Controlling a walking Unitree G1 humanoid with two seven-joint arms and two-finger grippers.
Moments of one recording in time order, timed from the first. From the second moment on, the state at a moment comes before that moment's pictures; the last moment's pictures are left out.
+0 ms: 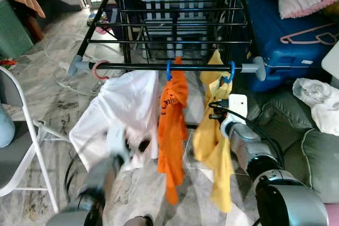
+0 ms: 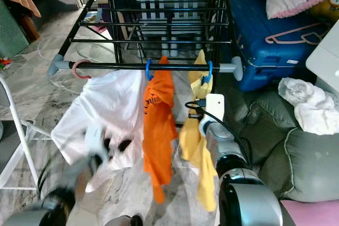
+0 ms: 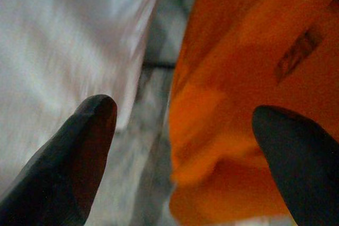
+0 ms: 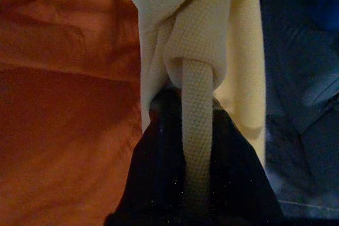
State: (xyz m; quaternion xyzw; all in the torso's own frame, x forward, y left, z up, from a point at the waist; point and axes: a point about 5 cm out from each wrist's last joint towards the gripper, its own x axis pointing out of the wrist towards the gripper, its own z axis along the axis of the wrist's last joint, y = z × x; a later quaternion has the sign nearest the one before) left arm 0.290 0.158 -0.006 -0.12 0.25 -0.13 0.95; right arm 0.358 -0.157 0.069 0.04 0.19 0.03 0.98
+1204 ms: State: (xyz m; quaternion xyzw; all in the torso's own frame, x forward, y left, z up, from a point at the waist) left arm 0.291 0.143 -0.005 -0.12 0.25 -0.14 0.95; right arm 0.351 -0.157 0.063 0.05 0.18 0.03 0.98
